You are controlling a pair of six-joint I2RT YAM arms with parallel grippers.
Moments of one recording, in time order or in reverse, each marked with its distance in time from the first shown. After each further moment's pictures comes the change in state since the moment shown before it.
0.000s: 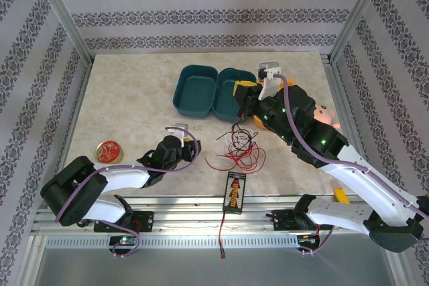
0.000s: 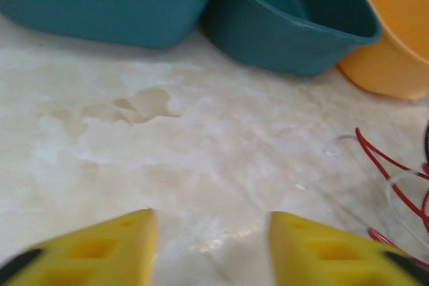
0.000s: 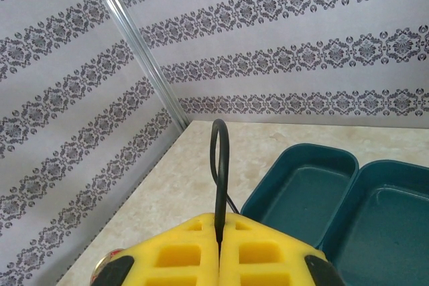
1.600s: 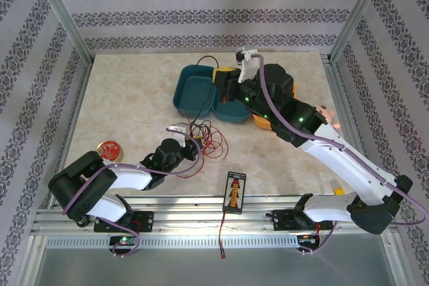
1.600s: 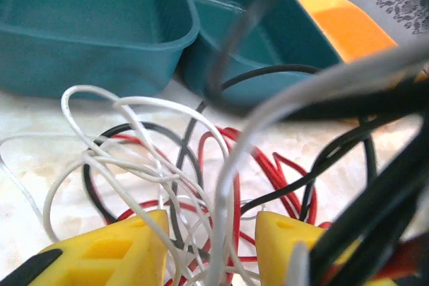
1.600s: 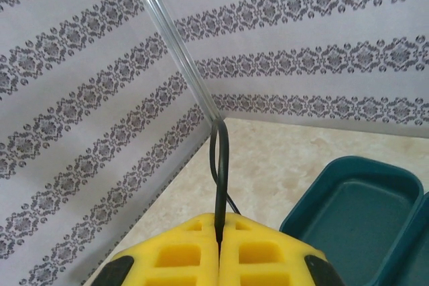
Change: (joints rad) left arm -0.018 0.082 -0.053 0.278 -0.068 0.070; right arm -0.048 0.209 0.186 0.040 -0.159 -0.001
